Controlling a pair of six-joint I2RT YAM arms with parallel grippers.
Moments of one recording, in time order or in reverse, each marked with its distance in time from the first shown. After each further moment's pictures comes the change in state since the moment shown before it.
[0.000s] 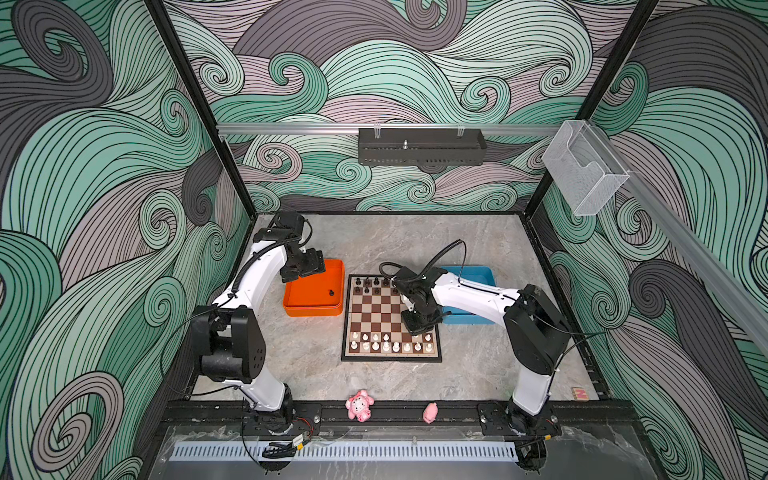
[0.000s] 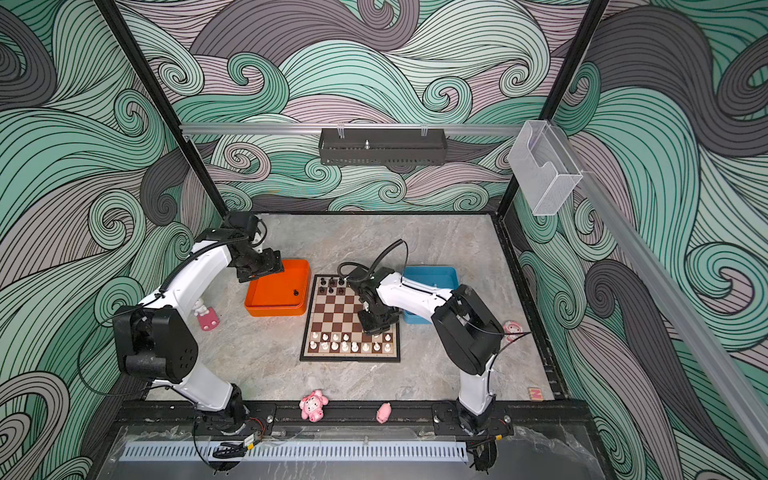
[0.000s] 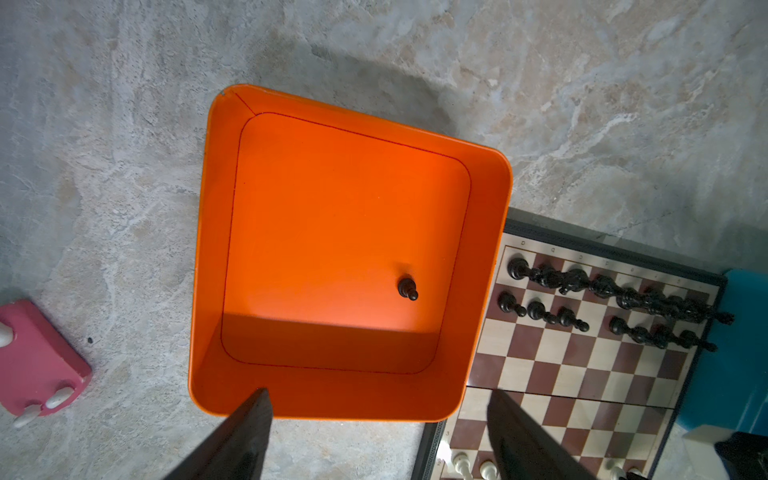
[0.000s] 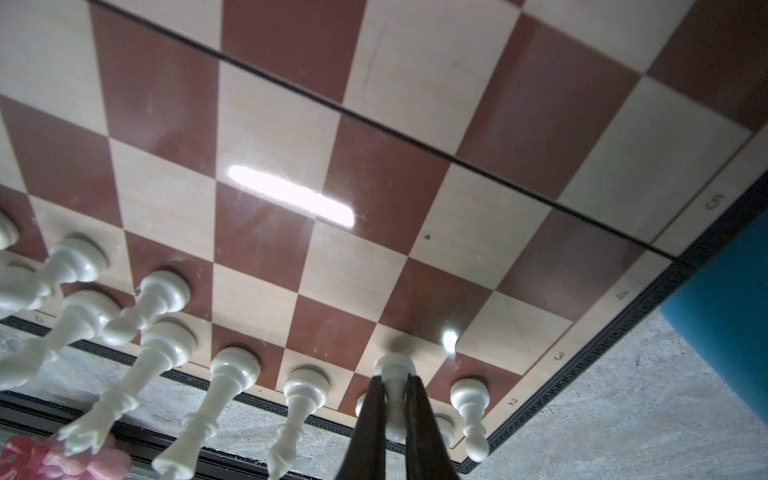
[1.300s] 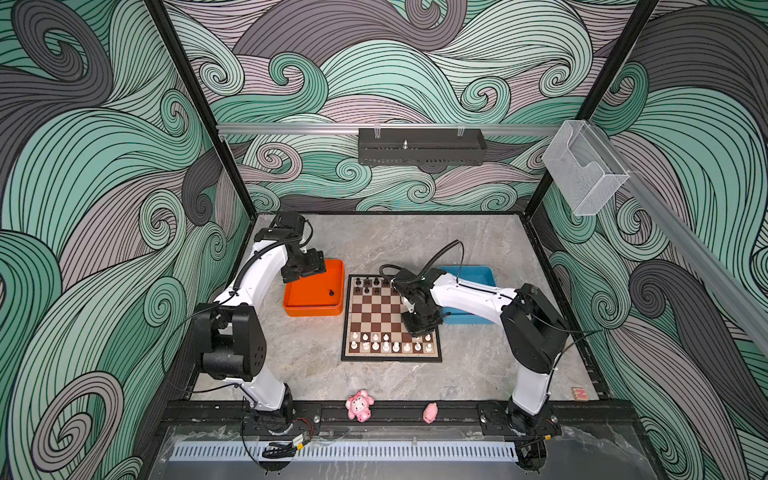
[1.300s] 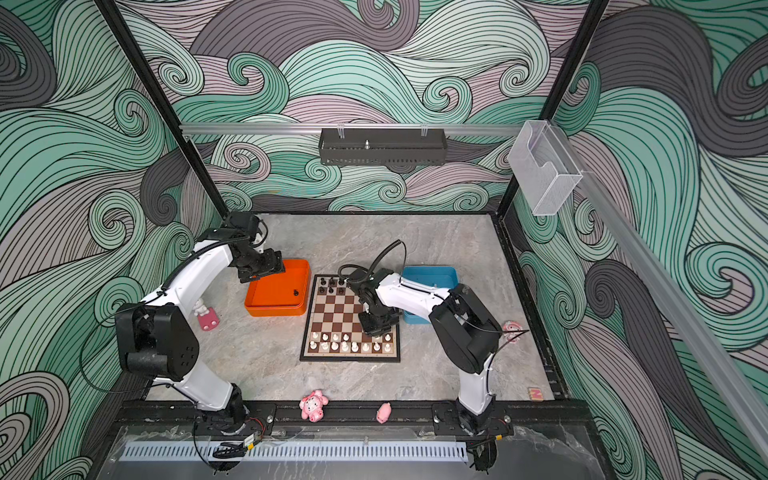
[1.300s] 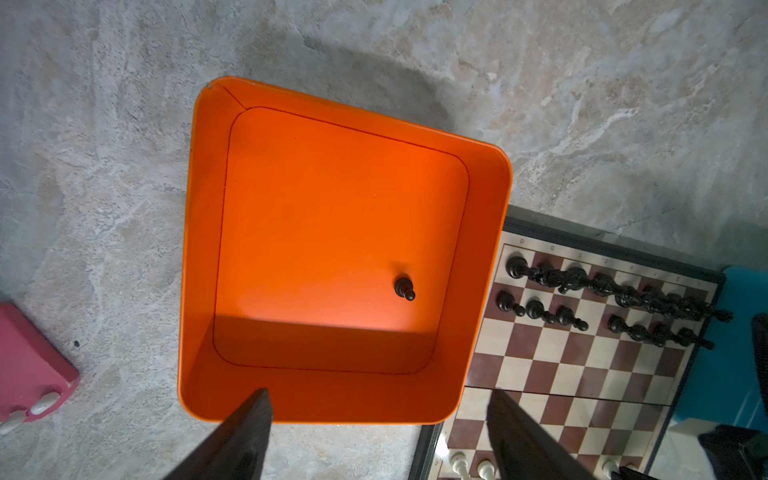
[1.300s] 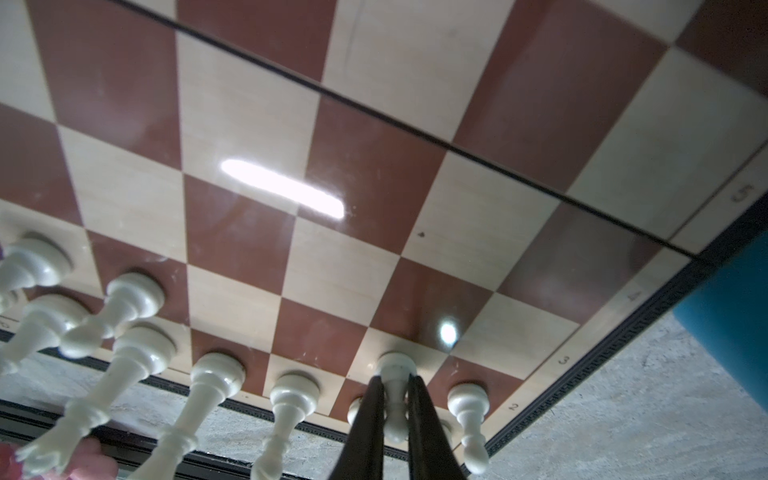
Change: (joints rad) left arm 0.000 0.014 0.000 0.003 0.014 0.000; right arm 0.000 0.014 -0.008 -0.004 0.000 0.007
